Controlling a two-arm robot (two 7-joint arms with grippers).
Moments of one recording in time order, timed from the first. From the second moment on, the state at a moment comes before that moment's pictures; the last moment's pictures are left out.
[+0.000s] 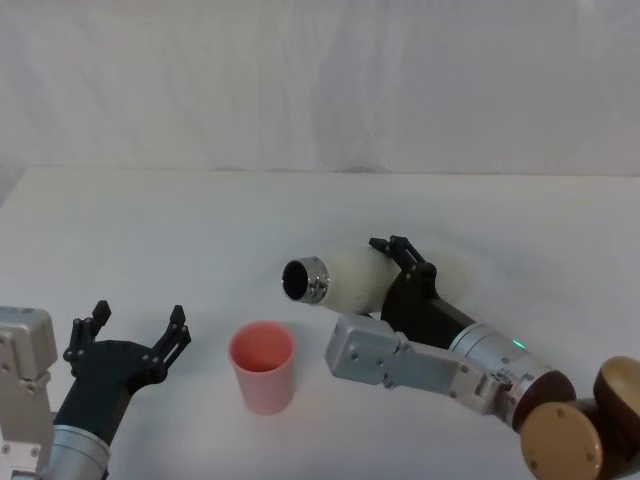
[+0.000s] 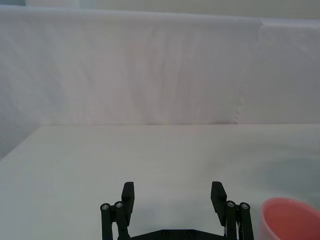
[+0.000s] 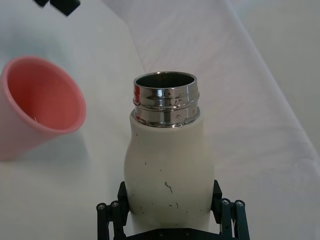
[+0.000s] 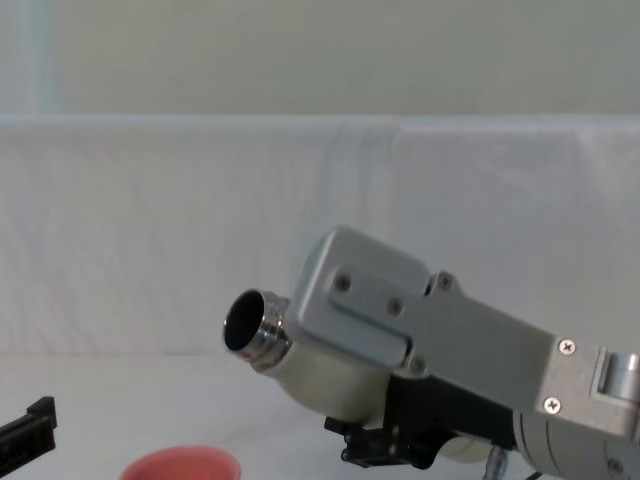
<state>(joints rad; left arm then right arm) 0.27 0.24 0.04 -1.85 -0.25 -0.02 -0.02 0.29 0.35 -0.66 -1.67 -0.60 0.15 0.21</state>
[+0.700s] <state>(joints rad) 0.27 0.24 0.04 -1.85 -0.25 -0.02 -0.02 0.29 0.33 -0.68 -1.65 -0.78 0.16 0.21</state>
